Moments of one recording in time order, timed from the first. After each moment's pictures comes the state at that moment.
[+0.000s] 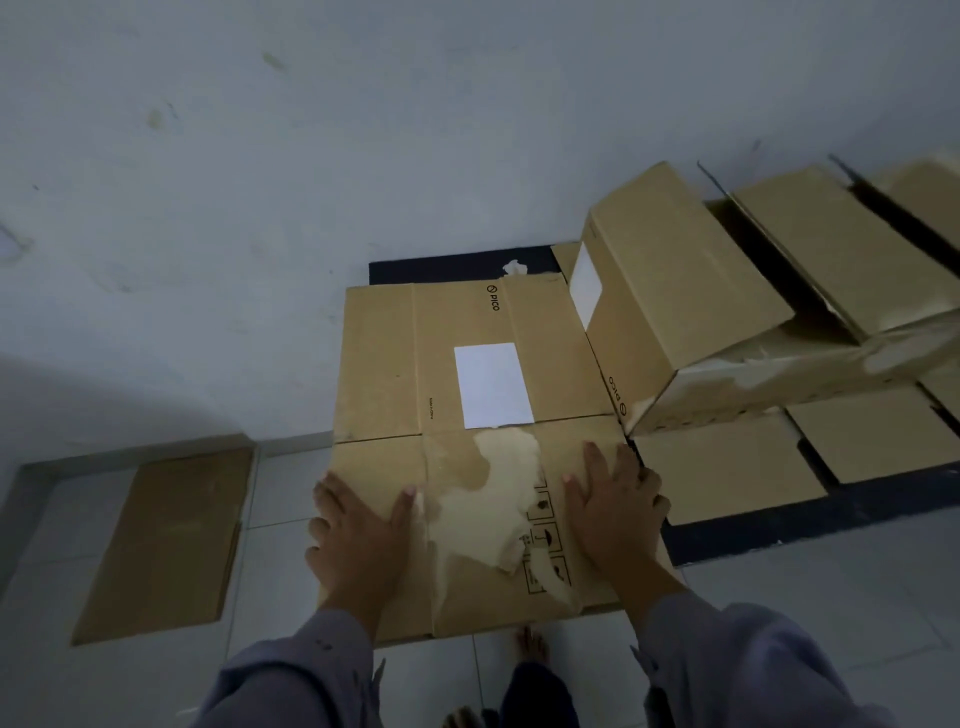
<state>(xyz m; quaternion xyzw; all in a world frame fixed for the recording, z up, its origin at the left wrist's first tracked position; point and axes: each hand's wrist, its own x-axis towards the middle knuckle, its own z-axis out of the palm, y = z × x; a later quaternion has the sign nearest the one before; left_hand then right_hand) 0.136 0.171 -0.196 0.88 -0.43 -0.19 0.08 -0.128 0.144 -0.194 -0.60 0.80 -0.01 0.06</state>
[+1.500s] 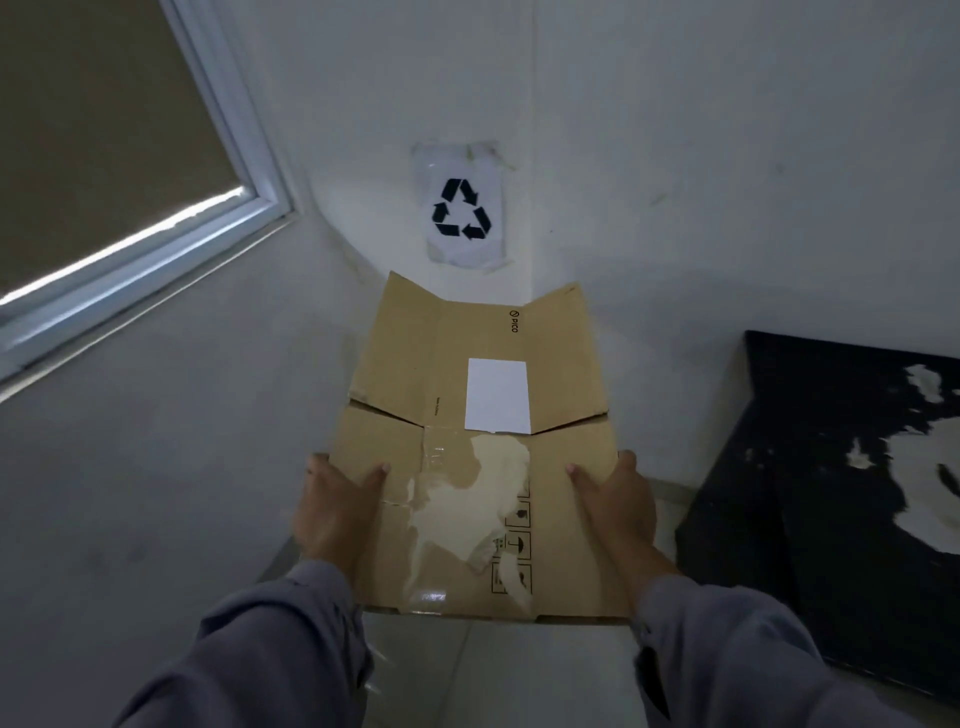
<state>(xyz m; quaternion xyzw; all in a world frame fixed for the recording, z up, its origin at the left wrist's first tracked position) 0.578 0.409 -0.079 0.93 -0.16 -0.09 0.32 0.329 0.248 -0.120 -0.66 0.63 -0.25 0.33</state>
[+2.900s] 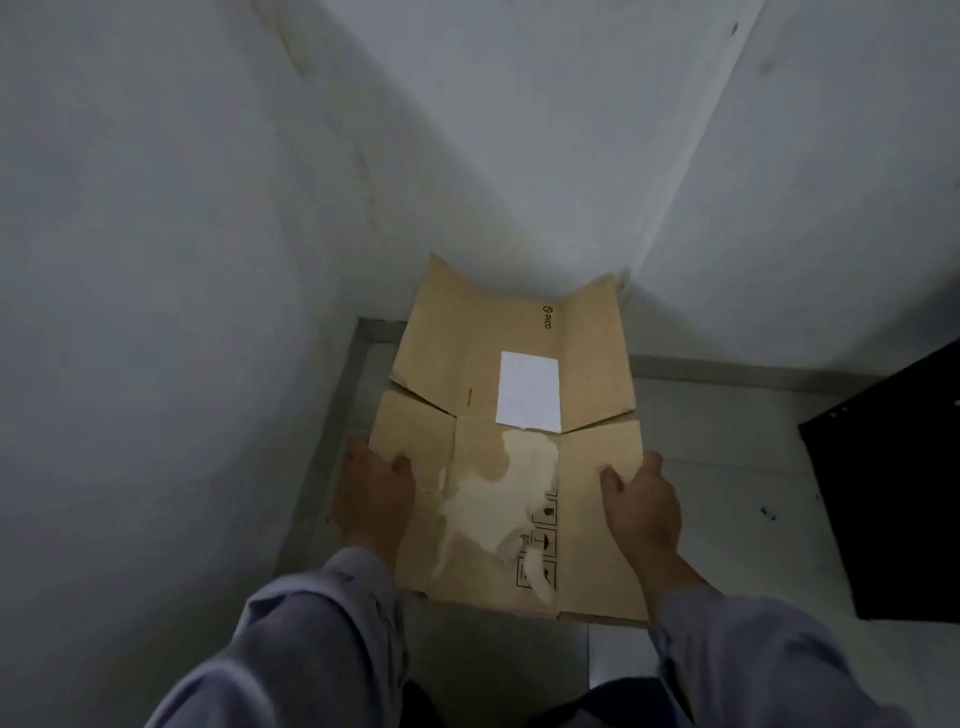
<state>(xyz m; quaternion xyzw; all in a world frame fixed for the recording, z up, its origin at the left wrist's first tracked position) 0.940 0.265 -0.456 0.93 -0.30 -0.18 0.13 0.674 0.196 -0.491 -0.58 0.78 -0.11 0.21</state>
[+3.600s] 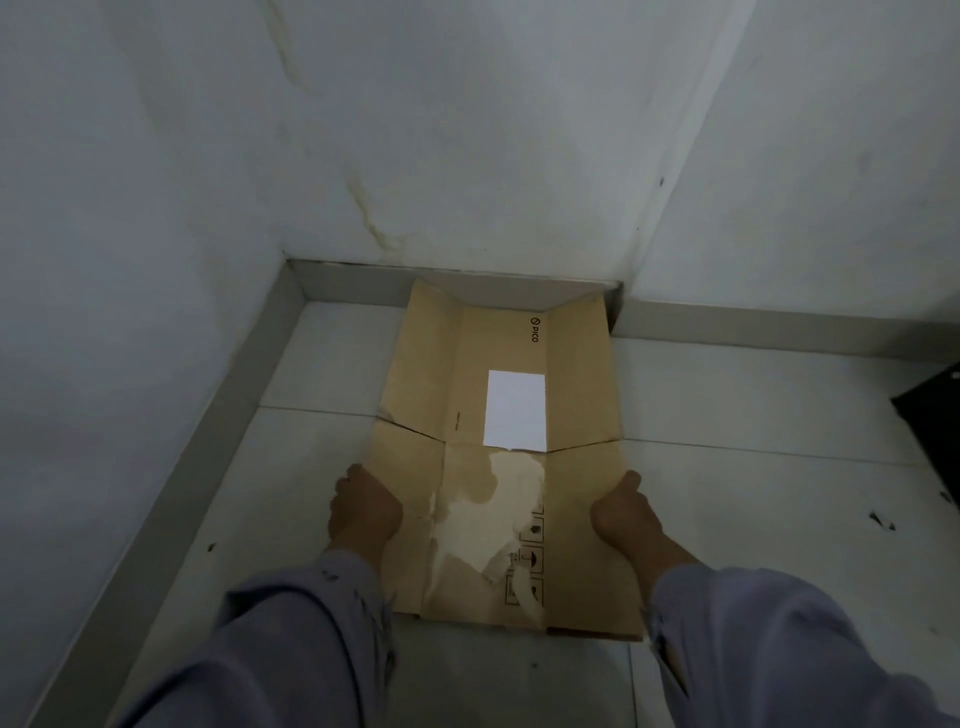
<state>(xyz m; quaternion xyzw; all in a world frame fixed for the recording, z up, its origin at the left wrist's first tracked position) 0.956 0.197 -0.809 0.90 -0.27 -0.31 0.09 0.678 0.126 -0.814 -0.52 0.77 0.03 0.38</state>
